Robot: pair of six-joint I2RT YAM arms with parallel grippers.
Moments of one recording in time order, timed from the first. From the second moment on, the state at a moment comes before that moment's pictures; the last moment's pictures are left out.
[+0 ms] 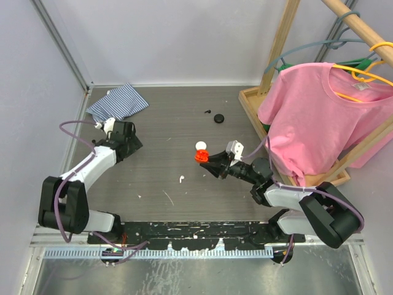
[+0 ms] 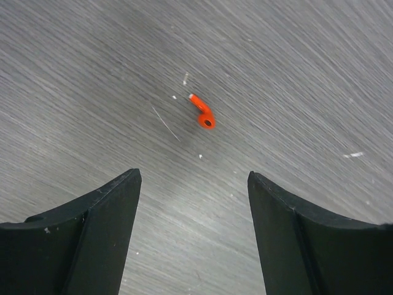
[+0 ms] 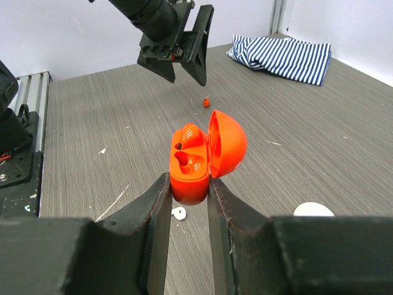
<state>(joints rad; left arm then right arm) -0.21 1.34 0.83 -0.39 -0.36 -0.75 0.61 1.25 0.23 1.18 -0.56 0.11</state>
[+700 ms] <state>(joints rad) -0.14 1.60 0.88 -0.29 -0.34 -0.85 0.62 1.25 0.25 1.09 -0.56 0.08</state>
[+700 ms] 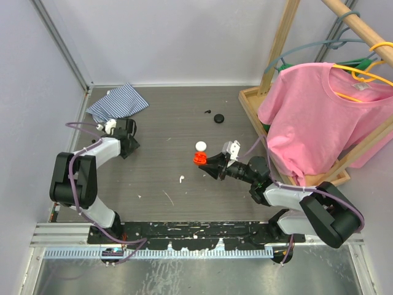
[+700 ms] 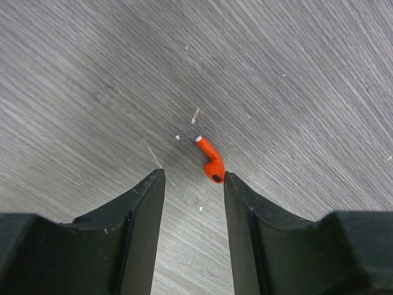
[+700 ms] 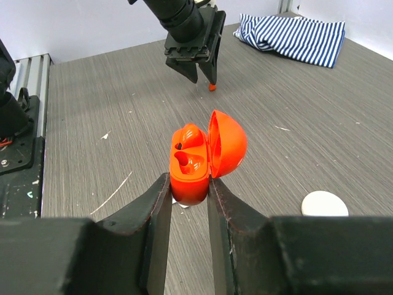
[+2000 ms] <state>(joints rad) -0.43 1.61 0.91 -0.40 0.05 -0.45 0.63 1.25 0.26 1.03 -0.56 0.06</state>
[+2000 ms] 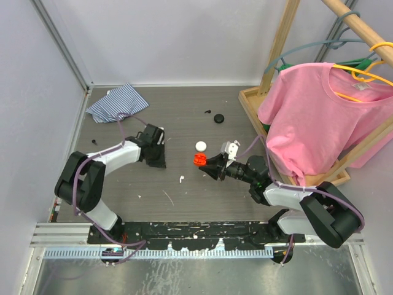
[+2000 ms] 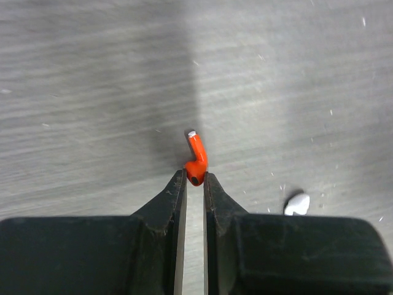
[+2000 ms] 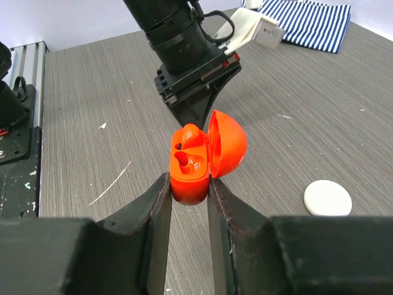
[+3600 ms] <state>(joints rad) -0.48 1.63 0.96 -0.51 -0.18 -0.42 0.63 1.25 0.29 0.97 -0.57 0.05</state>
